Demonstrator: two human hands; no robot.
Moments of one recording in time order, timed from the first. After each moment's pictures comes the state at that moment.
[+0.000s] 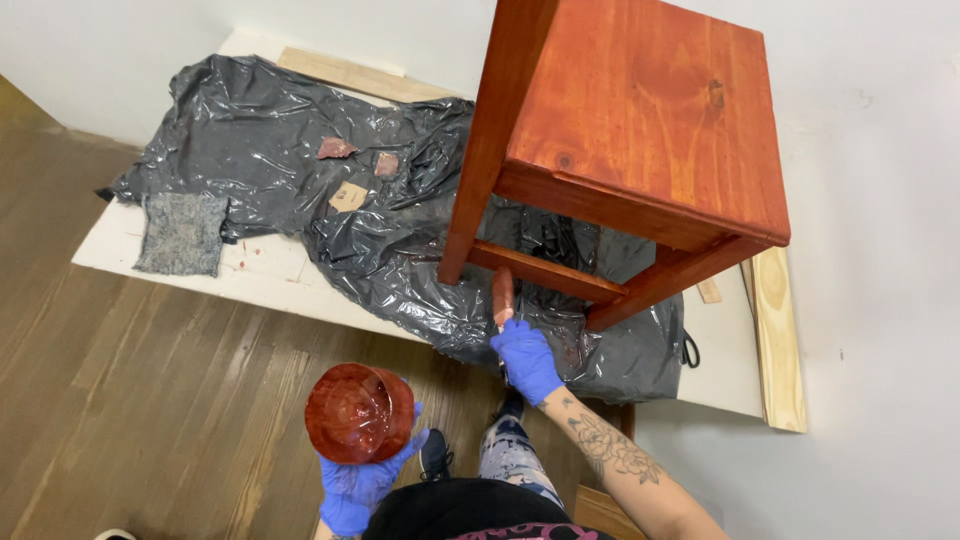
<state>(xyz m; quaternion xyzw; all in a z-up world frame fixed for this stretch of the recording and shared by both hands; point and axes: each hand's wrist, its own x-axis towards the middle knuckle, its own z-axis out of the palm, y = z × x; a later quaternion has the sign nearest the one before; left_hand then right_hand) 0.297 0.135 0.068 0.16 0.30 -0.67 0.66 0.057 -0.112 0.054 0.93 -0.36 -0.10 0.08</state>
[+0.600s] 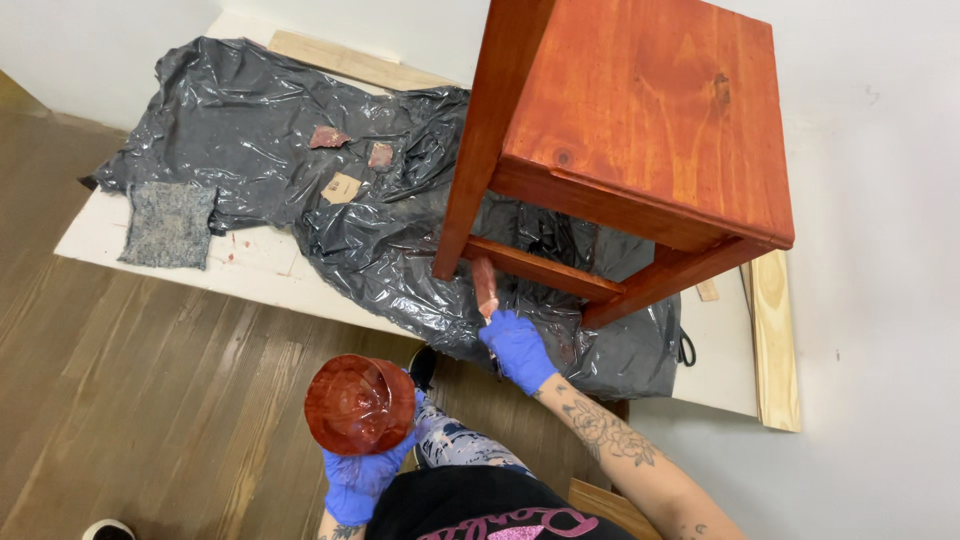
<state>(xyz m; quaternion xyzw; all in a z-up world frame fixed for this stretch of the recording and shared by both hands) 0.283 0.118 0.068 0.09 0.26 -0.67 0.69 0.065 -0.126 0.068 0.94 -0.33 -0.09 0.01</state>
